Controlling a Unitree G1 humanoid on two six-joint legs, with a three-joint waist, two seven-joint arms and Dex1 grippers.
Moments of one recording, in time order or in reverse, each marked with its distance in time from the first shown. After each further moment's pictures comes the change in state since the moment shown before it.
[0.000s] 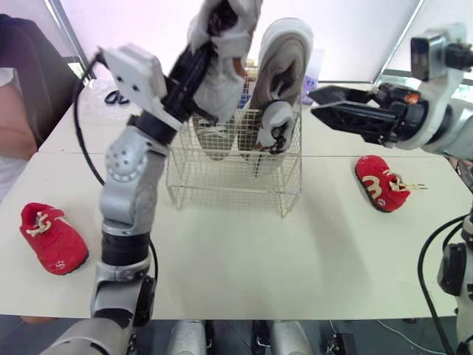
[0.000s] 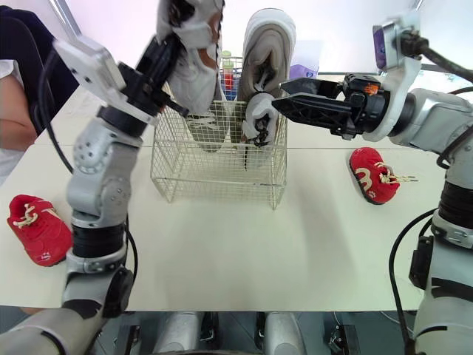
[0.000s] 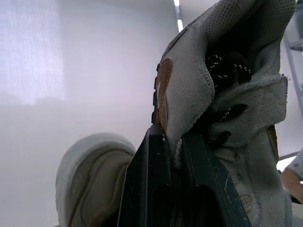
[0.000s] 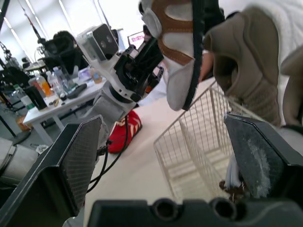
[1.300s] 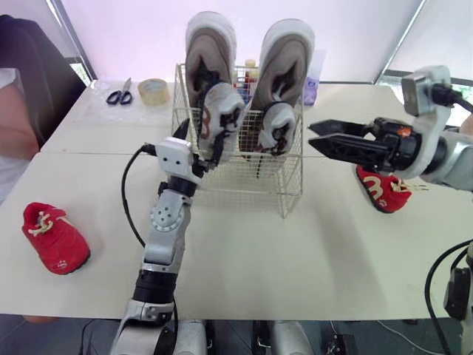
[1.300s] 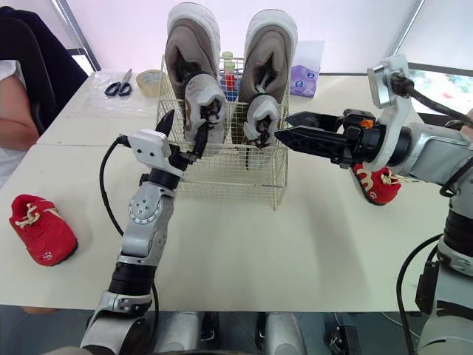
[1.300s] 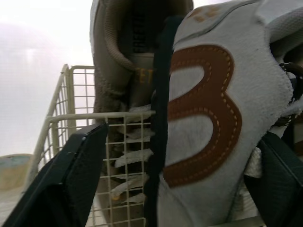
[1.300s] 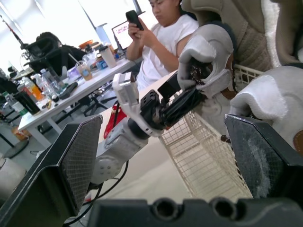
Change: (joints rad) left arm 0.285 -0.149 -0.061 0.155 0.163 -0.189 0.133; right arm 0.175 0.058 -0.068 -0.109 0.115 -0.014 -0.168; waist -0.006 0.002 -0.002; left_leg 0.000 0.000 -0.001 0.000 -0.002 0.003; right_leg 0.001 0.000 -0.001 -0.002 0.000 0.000
